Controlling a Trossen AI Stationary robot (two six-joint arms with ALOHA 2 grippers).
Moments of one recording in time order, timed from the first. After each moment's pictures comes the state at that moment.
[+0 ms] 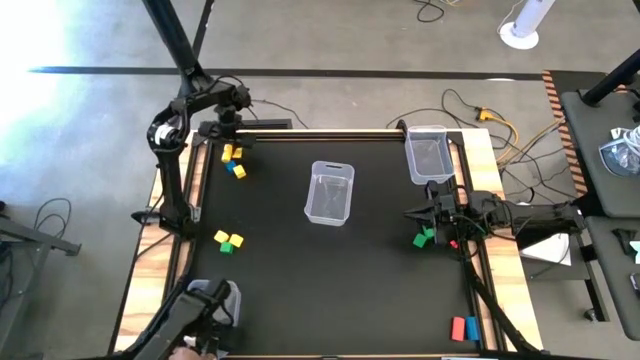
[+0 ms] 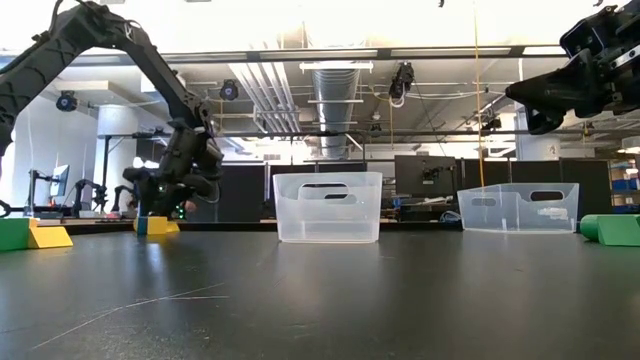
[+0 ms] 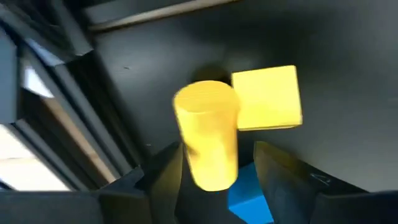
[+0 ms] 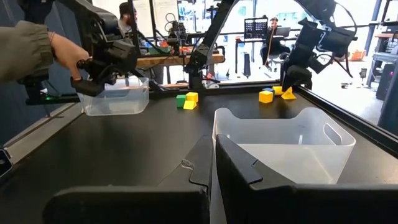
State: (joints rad) left arm 1.18 2.08 1.51 -1.29 -0.08 -0.22; right arm 0.00 0.05 0.01 0.02 -0.03 0.05
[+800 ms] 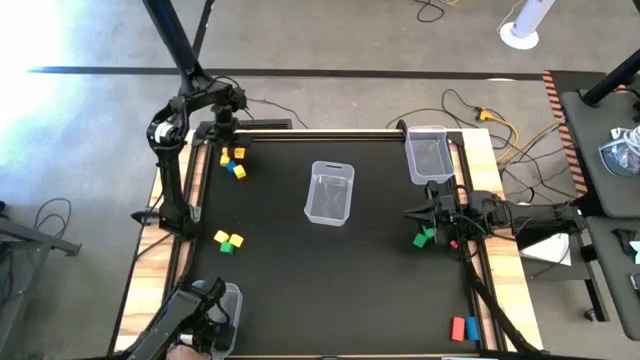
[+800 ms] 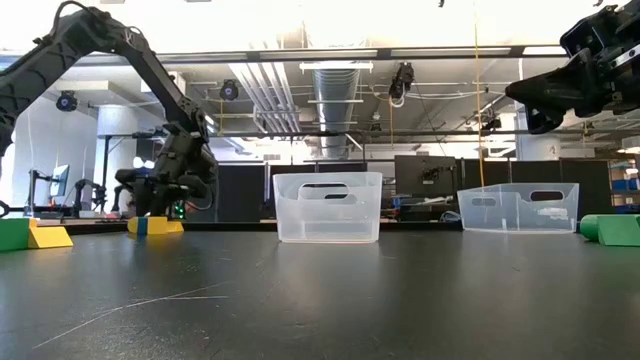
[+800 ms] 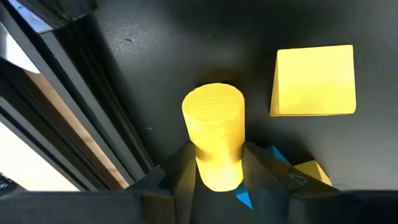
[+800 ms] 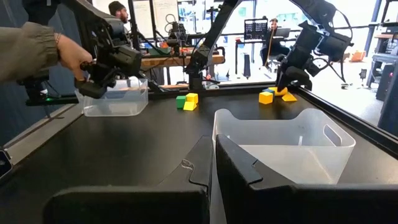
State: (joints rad) left arm 1.22 2.11 1.52 -1.34 -0.06 -0.22; right arm 0.00 0.05 0.01 0.03 -0.03 0.05
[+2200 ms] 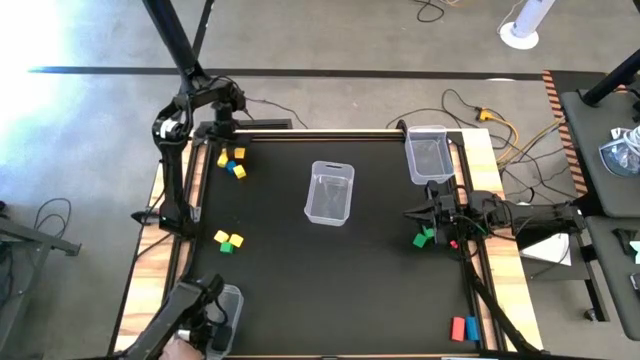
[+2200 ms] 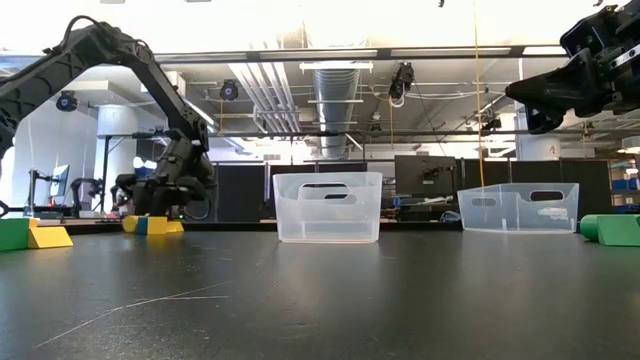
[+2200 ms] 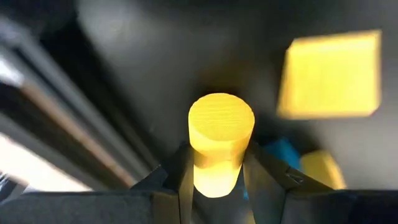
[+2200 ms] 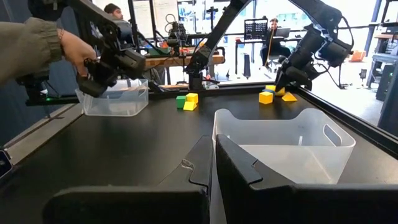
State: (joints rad) left arm 1.25 2.19 1.61 -1.47 -0.03 -0.16; right arm 0.00 0.05 0.01 0.03 -0.02 0.05
